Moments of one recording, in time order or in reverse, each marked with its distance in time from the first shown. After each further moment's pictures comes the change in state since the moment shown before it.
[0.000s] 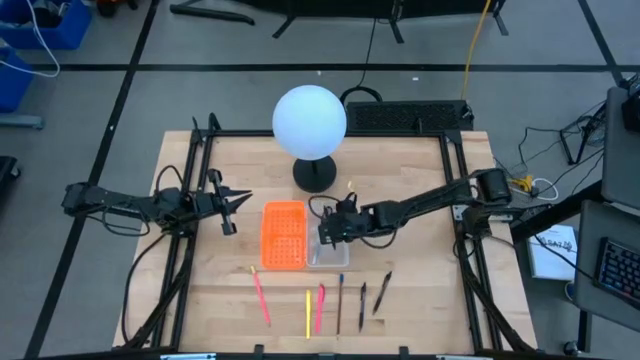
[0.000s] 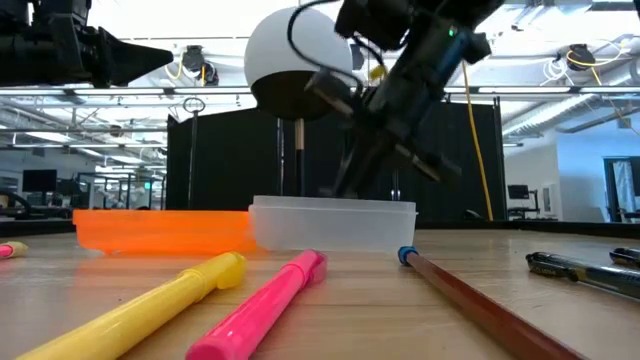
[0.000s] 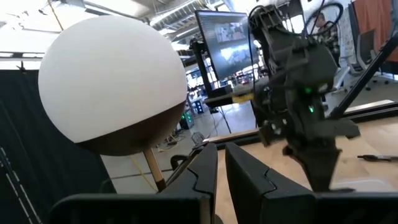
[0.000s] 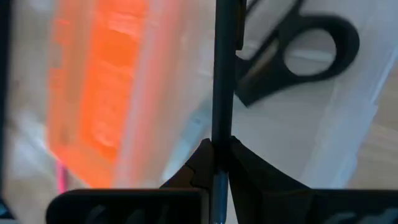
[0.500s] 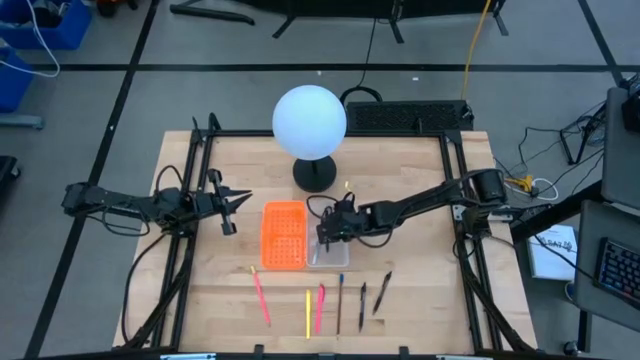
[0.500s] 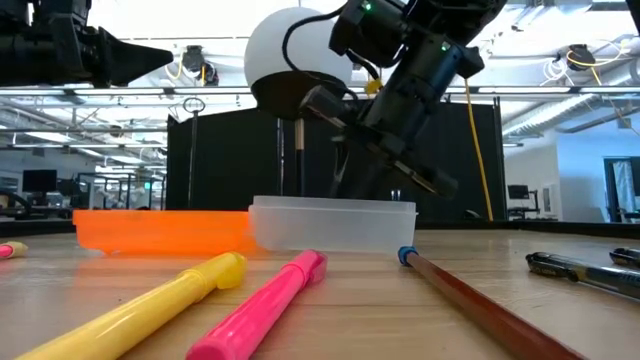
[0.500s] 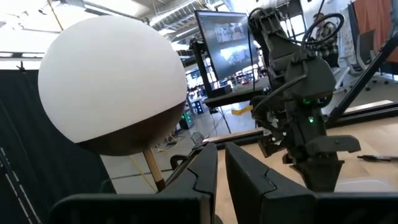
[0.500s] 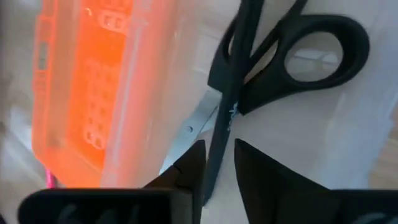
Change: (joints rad) left arm 0.000 0.000 0.000 0.000 0.001 -0.001; right arm -0.016 0.030 0.000 0.027 -0.013 -0.020
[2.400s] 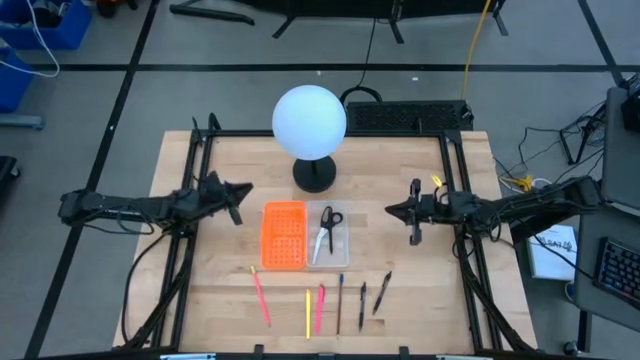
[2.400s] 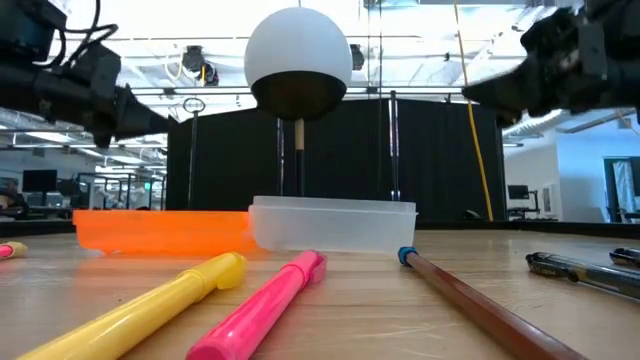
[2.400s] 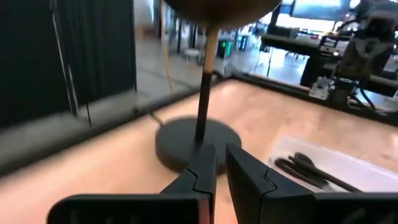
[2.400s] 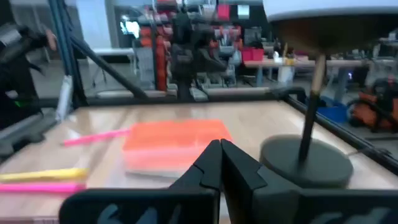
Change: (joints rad) left arm 0.111 0.000 0.000 -0.360 -0.183 -0.629; right arm -0.059 -1.146 -1.082 0.932 -0.004 -1.362
